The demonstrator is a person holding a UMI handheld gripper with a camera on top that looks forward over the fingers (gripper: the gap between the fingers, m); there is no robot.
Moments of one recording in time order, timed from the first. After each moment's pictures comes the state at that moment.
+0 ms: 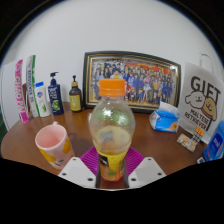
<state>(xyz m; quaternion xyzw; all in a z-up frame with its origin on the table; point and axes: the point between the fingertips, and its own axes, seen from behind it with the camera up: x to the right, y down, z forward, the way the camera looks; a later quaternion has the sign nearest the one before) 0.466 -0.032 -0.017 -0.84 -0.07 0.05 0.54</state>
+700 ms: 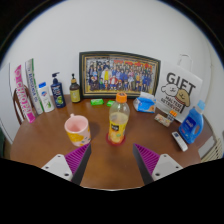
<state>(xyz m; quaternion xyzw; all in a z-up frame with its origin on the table) 0.461 -0.194 0.053 -0.89 0.01 -0.01 0.45</state>
